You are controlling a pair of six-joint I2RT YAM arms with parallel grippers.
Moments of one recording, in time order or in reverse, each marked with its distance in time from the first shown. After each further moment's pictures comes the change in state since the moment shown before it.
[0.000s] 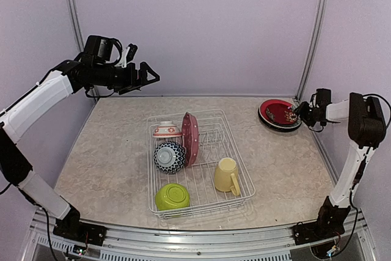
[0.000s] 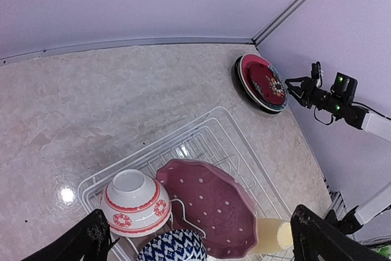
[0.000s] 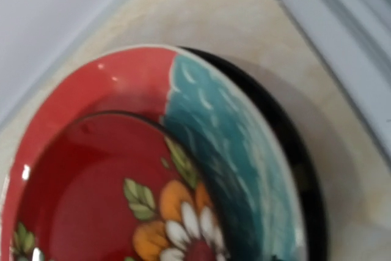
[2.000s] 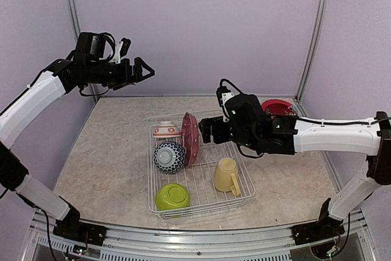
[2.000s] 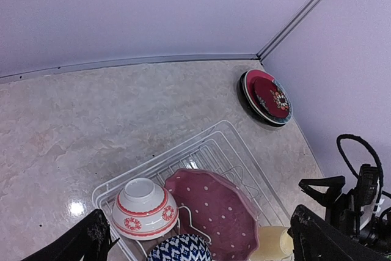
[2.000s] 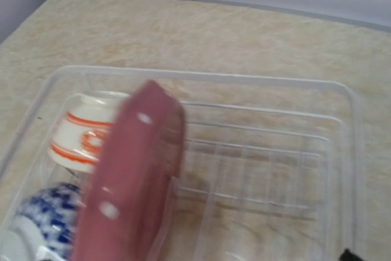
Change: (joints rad) left arm 0.000 -0.058 0.000 0.000 -0.060 0.012; right arm 1.249 -0.436 -0.061 -0.216 0.735 -0.124
